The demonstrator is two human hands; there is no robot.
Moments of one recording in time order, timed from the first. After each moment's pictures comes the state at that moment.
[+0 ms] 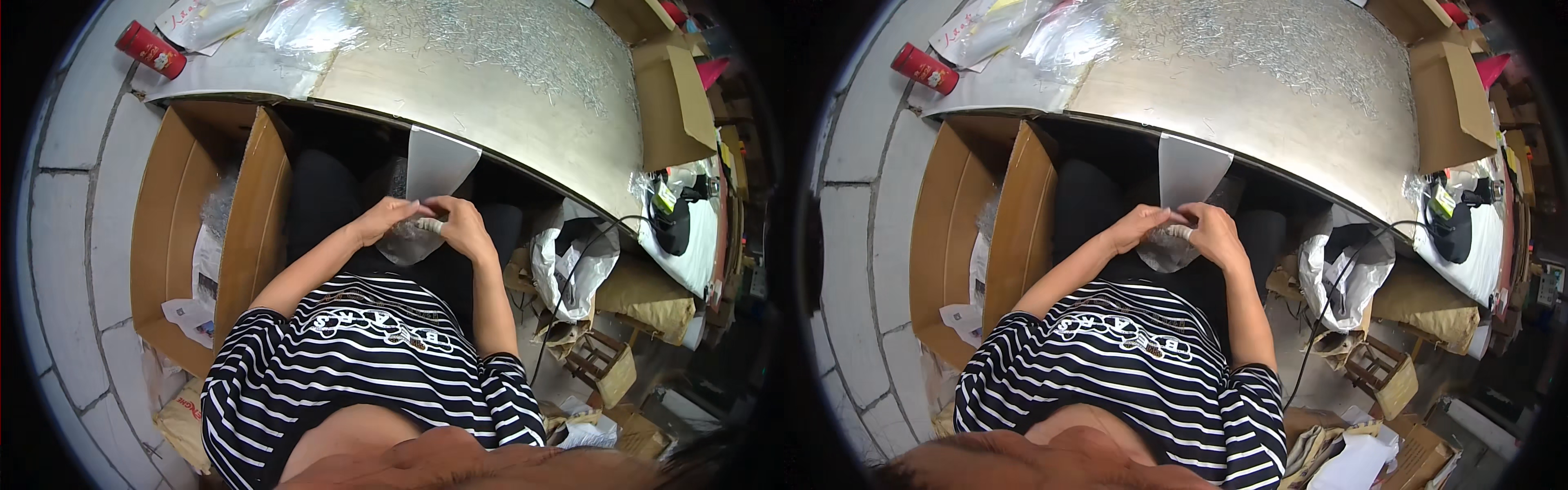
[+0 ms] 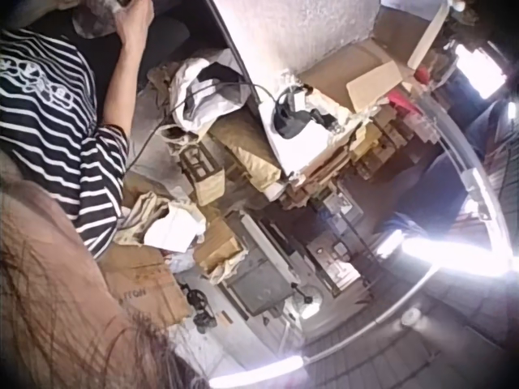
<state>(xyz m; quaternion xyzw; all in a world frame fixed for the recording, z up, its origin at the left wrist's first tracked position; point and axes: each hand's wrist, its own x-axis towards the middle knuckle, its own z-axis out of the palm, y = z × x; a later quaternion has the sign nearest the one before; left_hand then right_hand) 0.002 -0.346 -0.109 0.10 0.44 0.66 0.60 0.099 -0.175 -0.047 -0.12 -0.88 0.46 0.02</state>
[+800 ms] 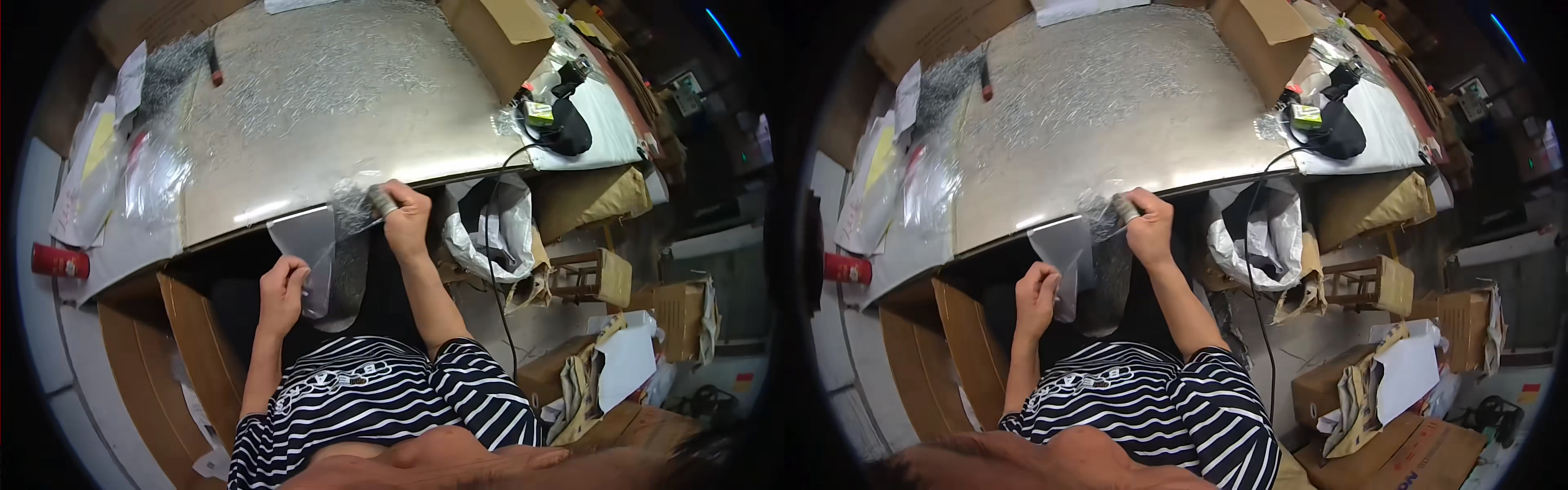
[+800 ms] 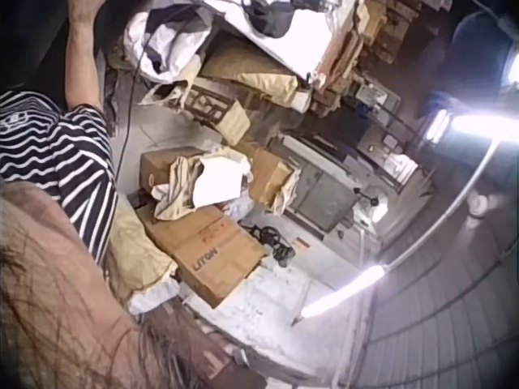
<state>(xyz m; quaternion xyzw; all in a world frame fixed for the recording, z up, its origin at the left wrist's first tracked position) -0.010 -0.320 -0.016 0.36 0.69 0.57 0.26 0.094 -0.102 -0.005 -0.28 -0.66 0.53 0.47</state>
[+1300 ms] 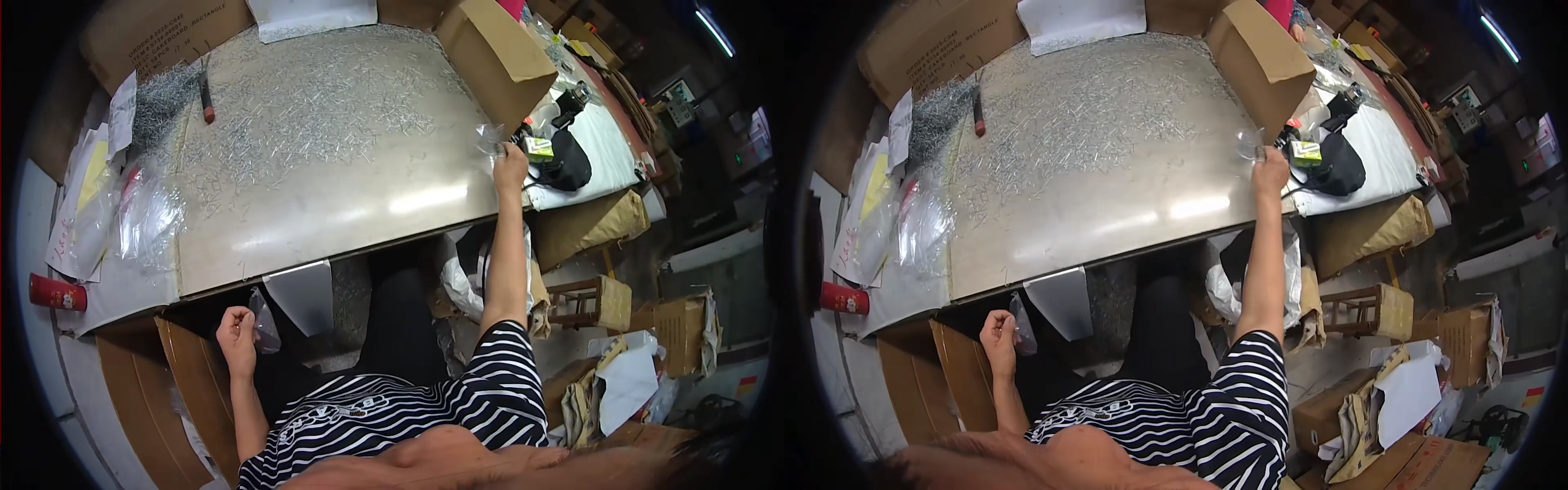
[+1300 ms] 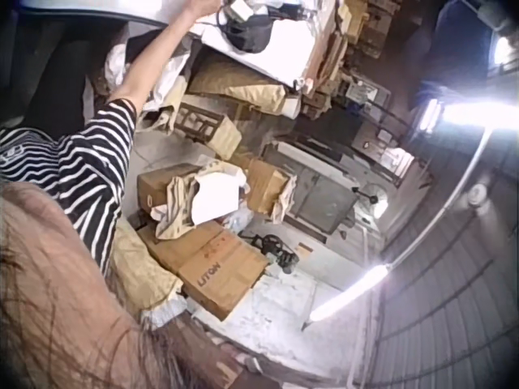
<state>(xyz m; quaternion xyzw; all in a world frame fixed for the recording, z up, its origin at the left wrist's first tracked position) -0.068 -0.347 -0.052 0.18 0.71 0.65 0.22 0.163 0.219 -0.015 -0.44 -0.80 -0.03 0.40</state>
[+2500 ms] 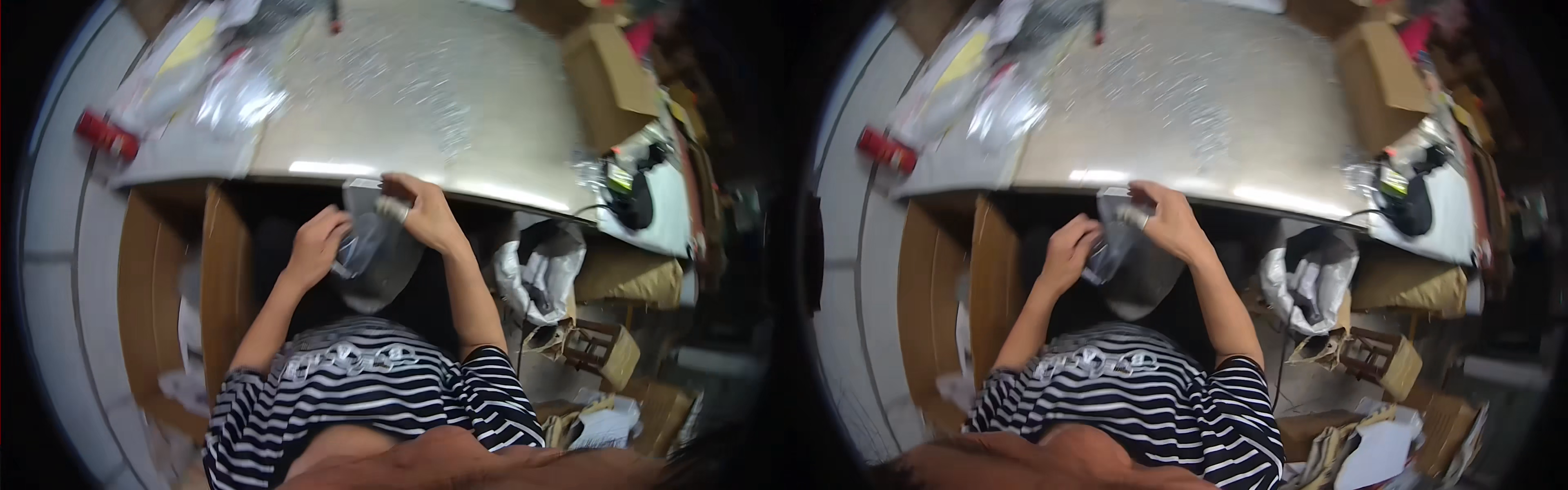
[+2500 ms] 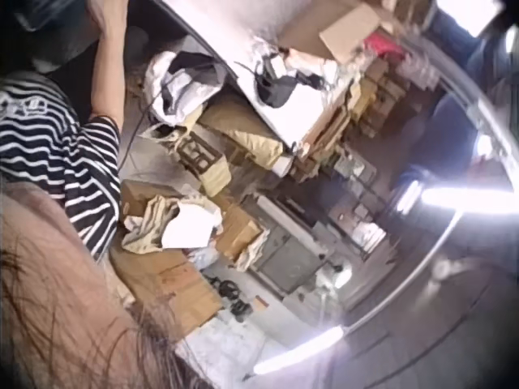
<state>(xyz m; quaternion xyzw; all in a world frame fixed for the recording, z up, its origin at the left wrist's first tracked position) -0.034 -0.329 -0.008 0.42 0.74 0.52 0.06 0.044 -0.129 0.024 -0.12 -0.82 0.55 0.08</state>
